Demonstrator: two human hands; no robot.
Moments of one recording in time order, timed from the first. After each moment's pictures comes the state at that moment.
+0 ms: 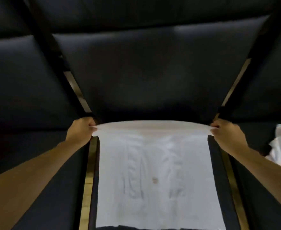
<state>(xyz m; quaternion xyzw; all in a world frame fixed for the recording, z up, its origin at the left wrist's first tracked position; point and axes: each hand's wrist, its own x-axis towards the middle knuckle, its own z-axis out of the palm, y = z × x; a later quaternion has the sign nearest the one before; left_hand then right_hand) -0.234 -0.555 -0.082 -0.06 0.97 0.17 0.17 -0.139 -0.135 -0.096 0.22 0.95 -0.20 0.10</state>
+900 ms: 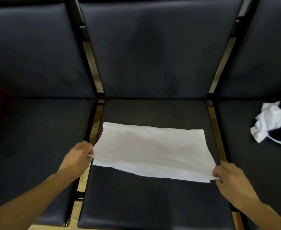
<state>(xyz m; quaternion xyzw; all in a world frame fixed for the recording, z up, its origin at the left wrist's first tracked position) -0.001 -0.598 -0.124 0.05 0.98 0.09 0.16 0.112 -0.142 -0.149 0.01 0.99 -0.11 0.12</state>
